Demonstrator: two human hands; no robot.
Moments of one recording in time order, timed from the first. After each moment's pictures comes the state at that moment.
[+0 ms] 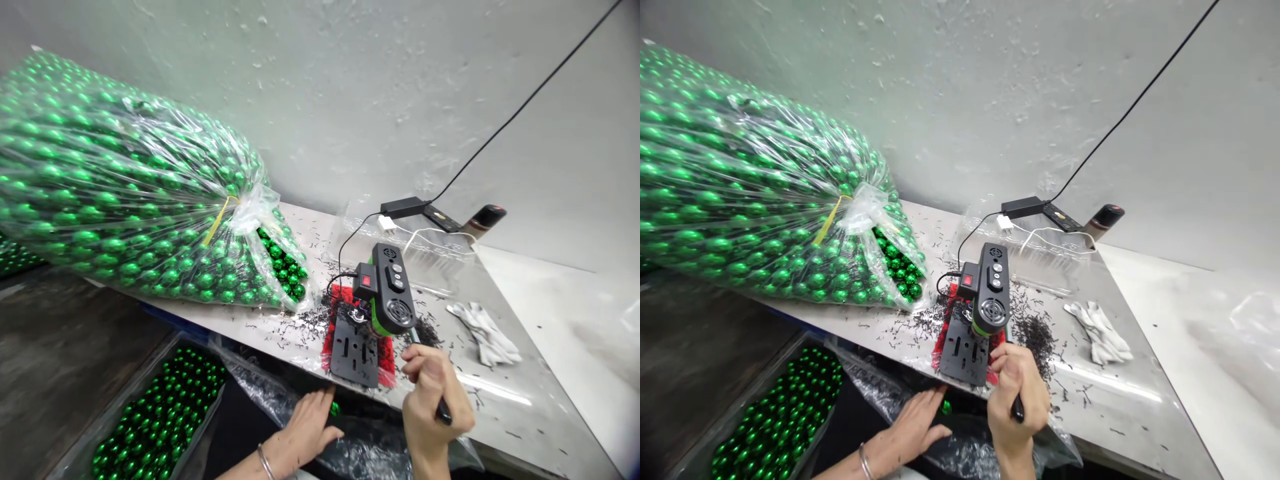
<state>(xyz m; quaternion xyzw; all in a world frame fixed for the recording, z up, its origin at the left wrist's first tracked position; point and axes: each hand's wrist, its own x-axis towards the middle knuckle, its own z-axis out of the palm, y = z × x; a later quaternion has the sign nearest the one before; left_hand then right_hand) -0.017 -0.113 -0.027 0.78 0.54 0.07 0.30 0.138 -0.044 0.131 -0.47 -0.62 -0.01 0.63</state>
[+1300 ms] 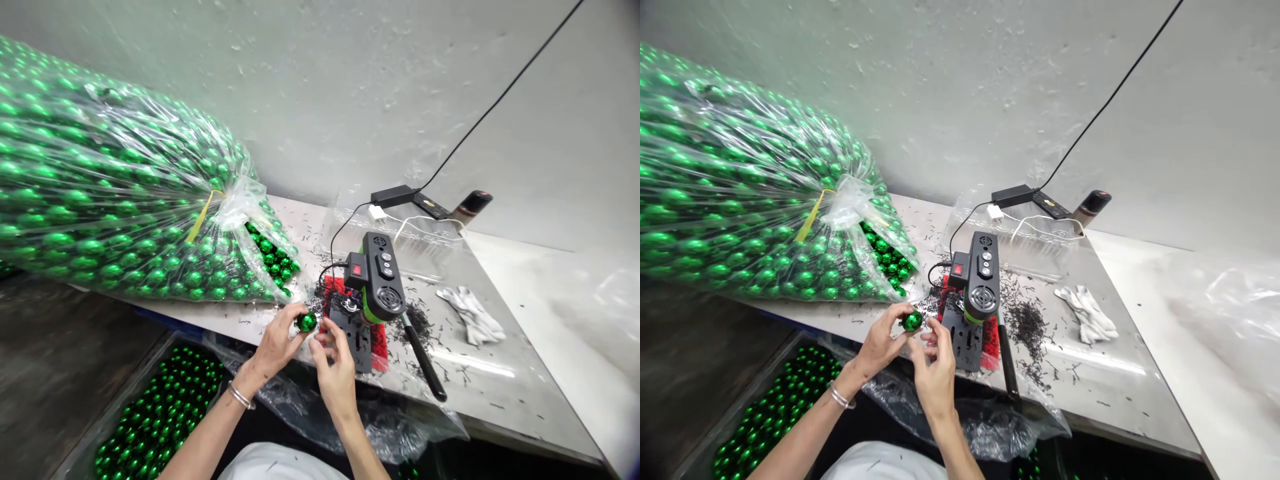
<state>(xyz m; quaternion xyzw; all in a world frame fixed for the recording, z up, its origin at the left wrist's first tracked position) -0.088 -0.017 0.047 0.72 0.47 0.48 0.15 0.058 -0.052 0.070 -0.52 -0.52 0.39 0.55</state>
